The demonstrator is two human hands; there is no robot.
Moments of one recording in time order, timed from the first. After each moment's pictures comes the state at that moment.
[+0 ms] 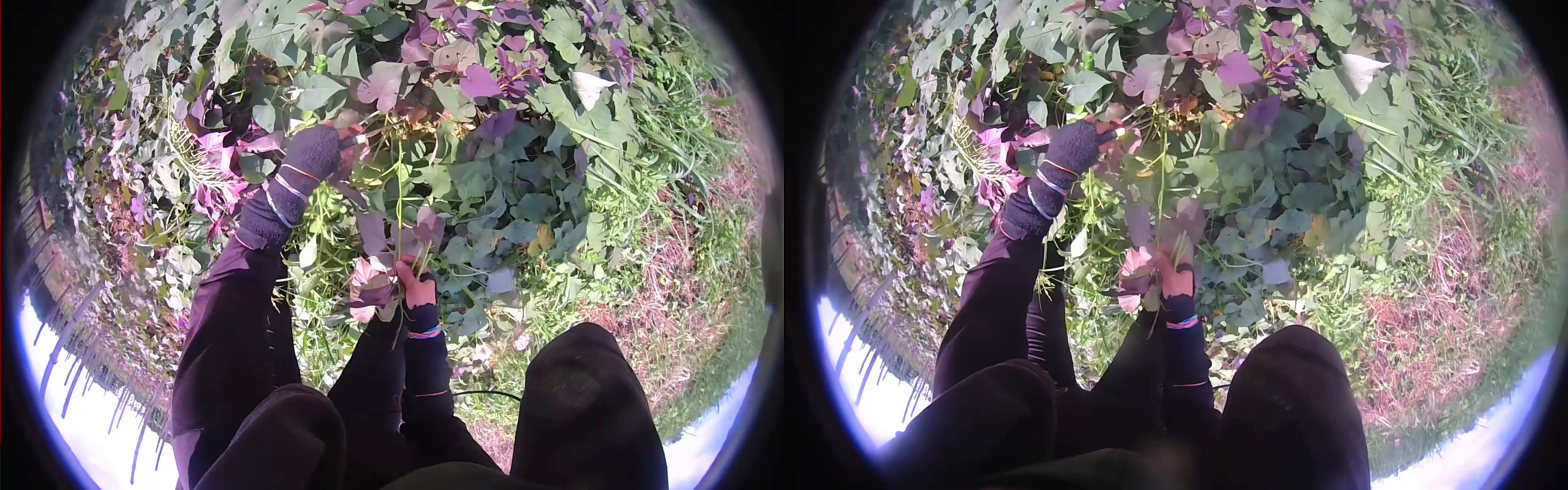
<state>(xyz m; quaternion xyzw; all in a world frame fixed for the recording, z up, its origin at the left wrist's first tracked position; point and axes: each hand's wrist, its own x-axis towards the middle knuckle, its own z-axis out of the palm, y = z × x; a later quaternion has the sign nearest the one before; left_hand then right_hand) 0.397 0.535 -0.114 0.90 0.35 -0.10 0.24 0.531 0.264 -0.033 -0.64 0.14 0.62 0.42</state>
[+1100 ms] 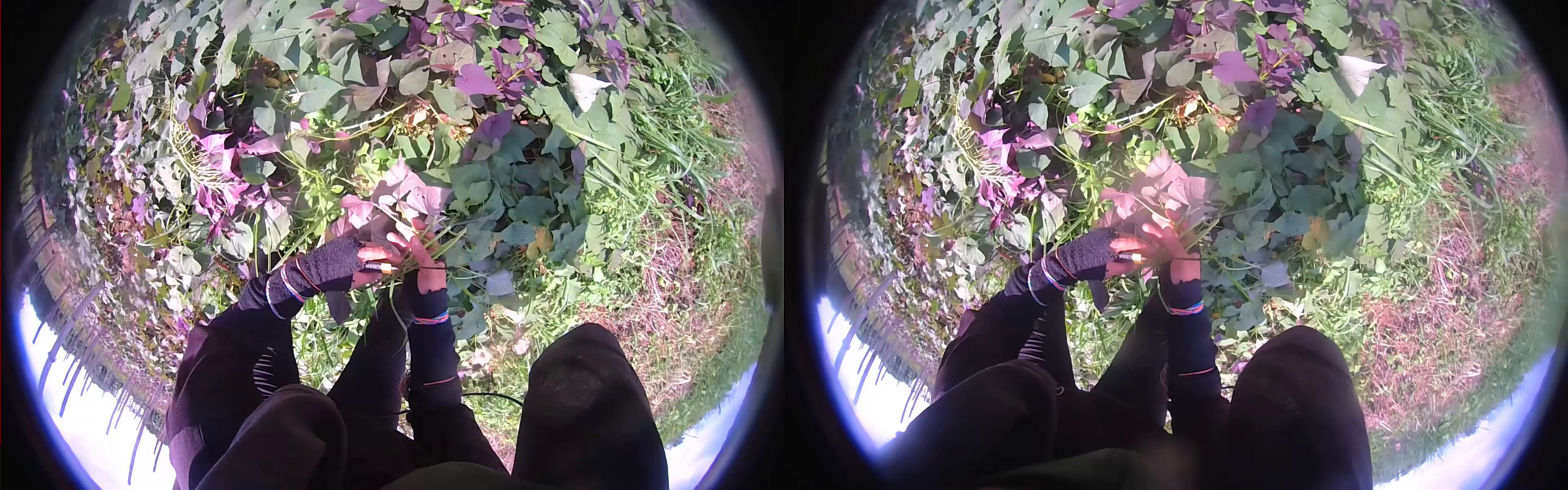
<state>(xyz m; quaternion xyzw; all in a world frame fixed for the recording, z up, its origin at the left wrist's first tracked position) 0.417 0.425 -0.001 0.79 0.17 -0.02 0.59 0.557 0.320 -0.008 -0.46 0.21 0.64 0.58</state>
